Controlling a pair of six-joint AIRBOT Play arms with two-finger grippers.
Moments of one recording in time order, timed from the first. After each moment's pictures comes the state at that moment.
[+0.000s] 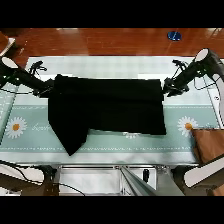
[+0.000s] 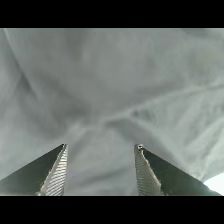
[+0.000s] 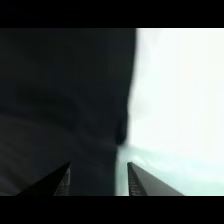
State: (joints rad) left arm 0.24 -1.70 1.42 1.06 -1.42 -1.31; right arm -0.13 -1.80 1.63 -1.25 1.56 1.47
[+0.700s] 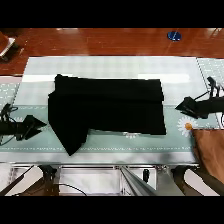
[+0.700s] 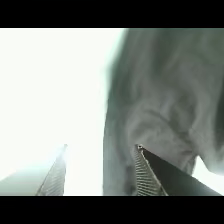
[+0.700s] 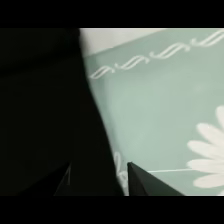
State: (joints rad) left arm 0.73 -1.07 0.51 0.96 -1.22 -1.21; right arm -0.37 -1.07 0.75 -1.04 1.16 1.41
